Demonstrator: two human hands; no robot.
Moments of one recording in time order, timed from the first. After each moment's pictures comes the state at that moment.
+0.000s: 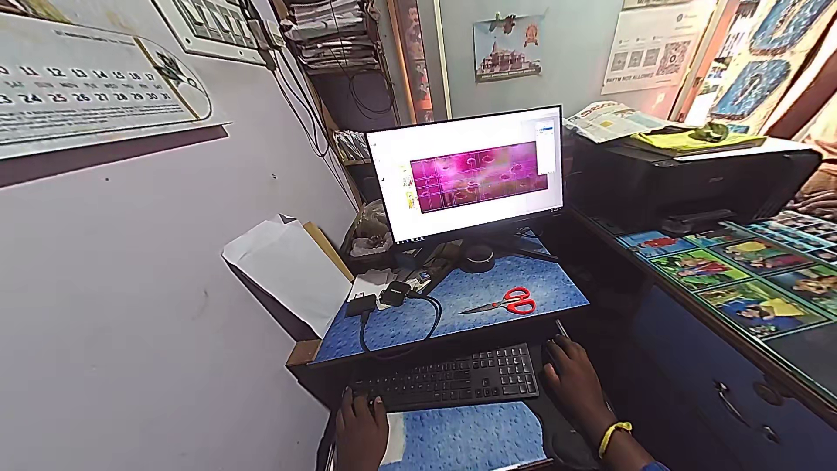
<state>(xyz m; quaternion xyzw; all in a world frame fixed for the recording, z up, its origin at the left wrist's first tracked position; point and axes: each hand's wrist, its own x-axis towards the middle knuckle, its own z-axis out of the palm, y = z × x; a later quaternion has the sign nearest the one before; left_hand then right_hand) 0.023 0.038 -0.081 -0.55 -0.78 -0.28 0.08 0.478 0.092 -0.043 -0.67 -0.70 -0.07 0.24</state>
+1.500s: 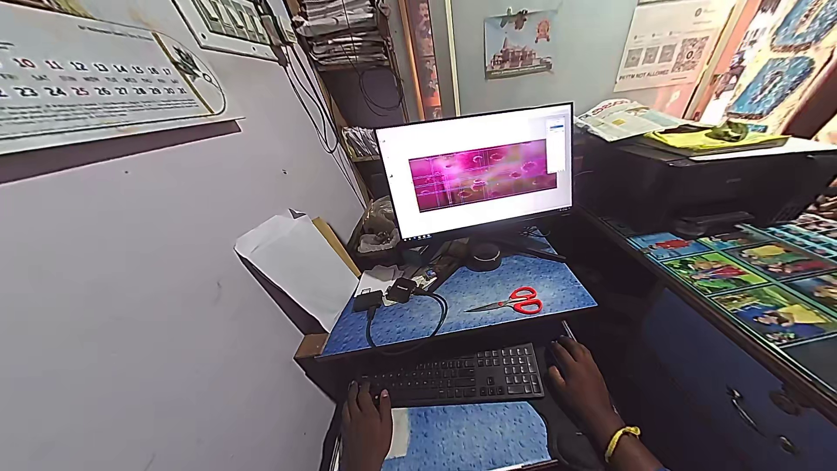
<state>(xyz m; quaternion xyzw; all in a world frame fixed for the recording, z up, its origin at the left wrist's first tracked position) 0.023 0.039 -0.083 -0.54 -0.78 -0.30 0.07 0.479 0.093 -0.045 -0.66 -0.71 -0.06 0.25</state>
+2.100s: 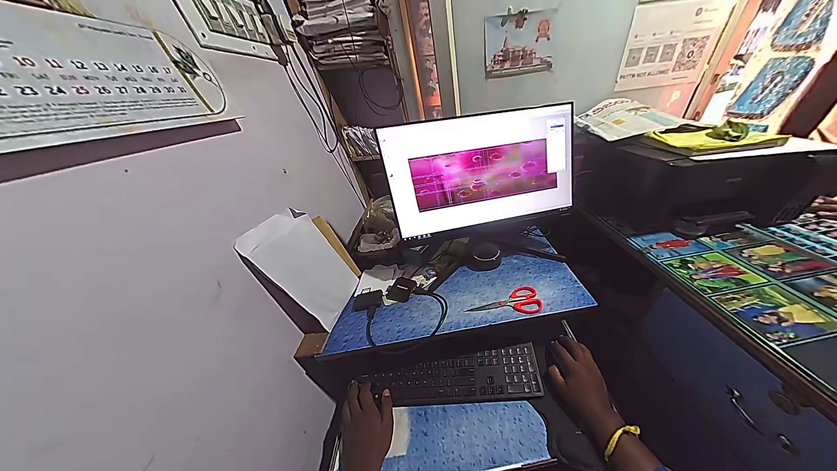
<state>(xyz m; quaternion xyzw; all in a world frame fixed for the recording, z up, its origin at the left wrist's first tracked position) 0.022 0.039 -0.082 -0.54 -0.79 -0.28 0.07 0.479 0.091 -0.043 -0.65 -0.72 -0.07 0.25</state>
